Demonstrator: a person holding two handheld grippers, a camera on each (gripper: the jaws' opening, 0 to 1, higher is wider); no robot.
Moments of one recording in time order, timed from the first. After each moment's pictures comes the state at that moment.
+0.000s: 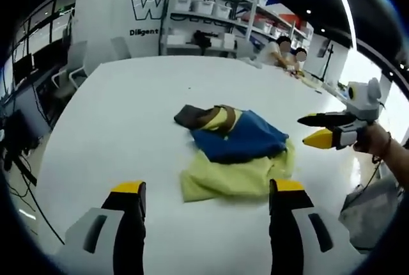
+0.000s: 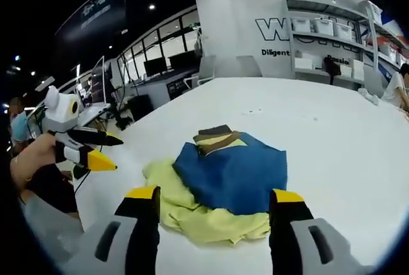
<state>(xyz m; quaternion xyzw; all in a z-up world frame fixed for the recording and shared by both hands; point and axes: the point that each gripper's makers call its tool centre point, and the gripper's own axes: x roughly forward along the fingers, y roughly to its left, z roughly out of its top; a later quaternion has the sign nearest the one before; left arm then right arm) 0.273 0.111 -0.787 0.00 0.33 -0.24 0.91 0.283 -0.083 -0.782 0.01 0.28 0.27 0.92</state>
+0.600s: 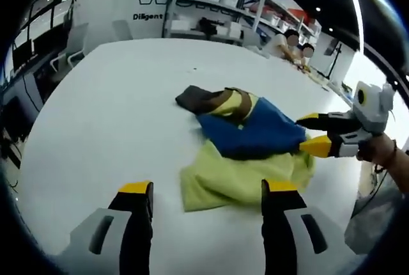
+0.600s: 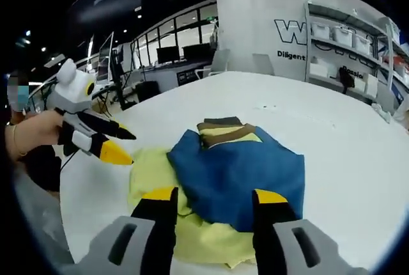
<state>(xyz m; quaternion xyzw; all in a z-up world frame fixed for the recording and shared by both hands) 0.301 0.101 -0.837 -0.02 0.37 -0.23 0.90 0.303 -0.062 -0.823 -0.07 0.28 0.30 0.91</state>
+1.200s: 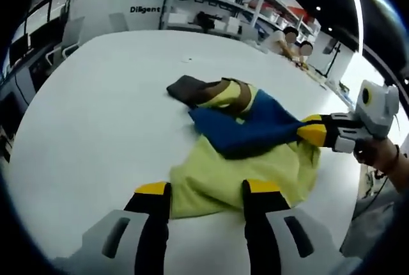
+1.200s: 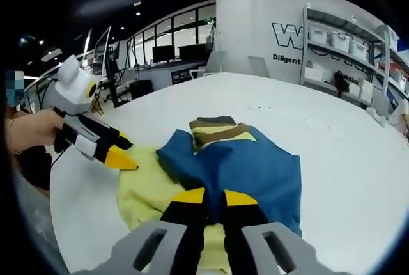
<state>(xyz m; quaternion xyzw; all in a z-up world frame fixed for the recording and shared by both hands) 0.303 0.085 -0.855 -0.03 0.39 -0.24 0.89 0.309 -0.067 -0.824 -0.06 0.26 0.28 0.92</state>
